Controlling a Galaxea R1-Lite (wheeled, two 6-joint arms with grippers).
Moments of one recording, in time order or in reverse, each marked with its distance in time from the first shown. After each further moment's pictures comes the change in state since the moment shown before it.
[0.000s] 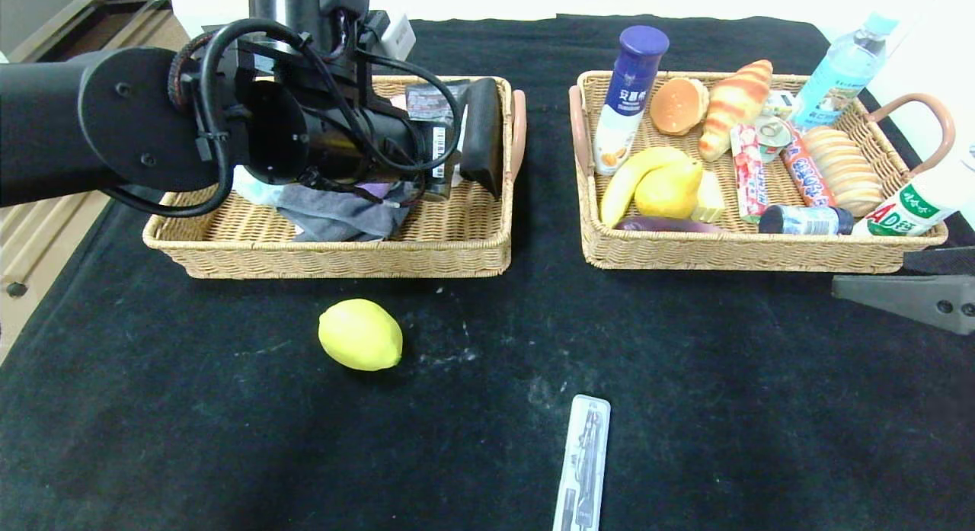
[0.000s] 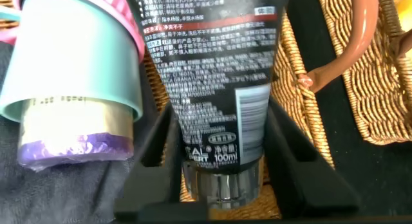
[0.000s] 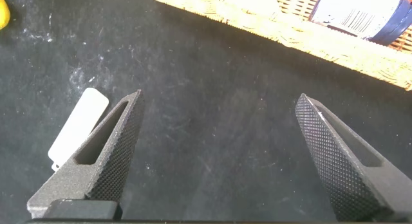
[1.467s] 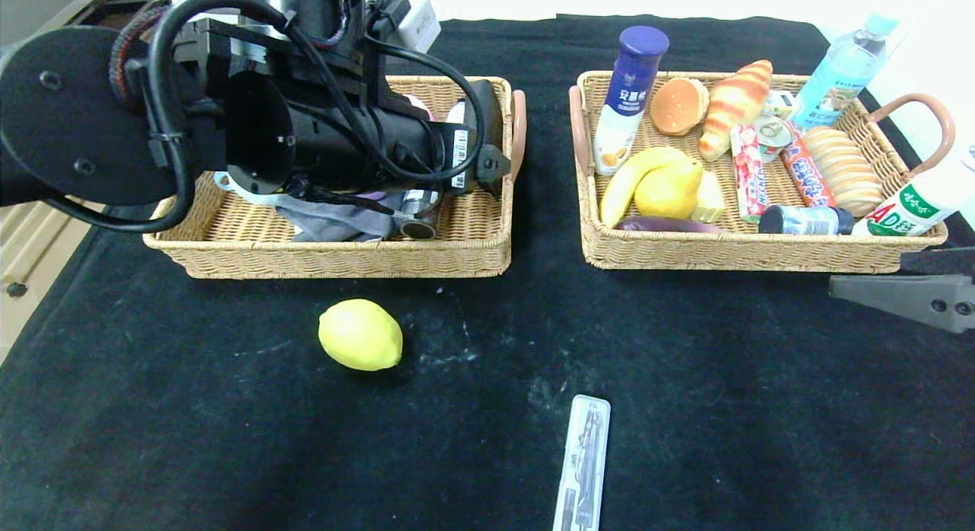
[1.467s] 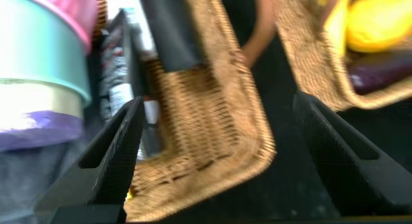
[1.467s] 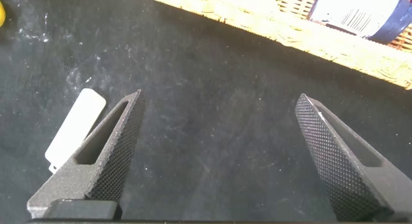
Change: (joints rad) left arm -0.103 -0.078 0.080 0.006 -0.006 0.004; right arm -0.006 0.009 0.000 -0.003 -0.001 0.000
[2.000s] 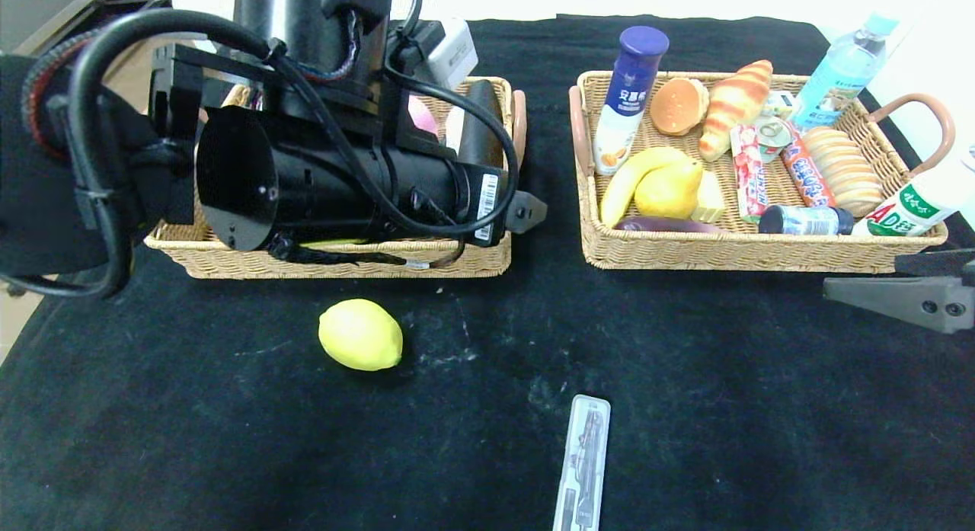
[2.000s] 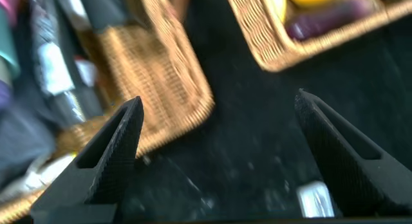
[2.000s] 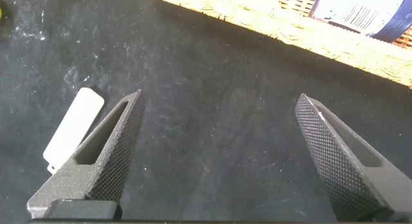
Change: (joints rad) left arm -0.129 -0.093 0.167 0.000 0.024 -0.010; right arm 0.000 0.012 0.000 0.000 0.000 0.000
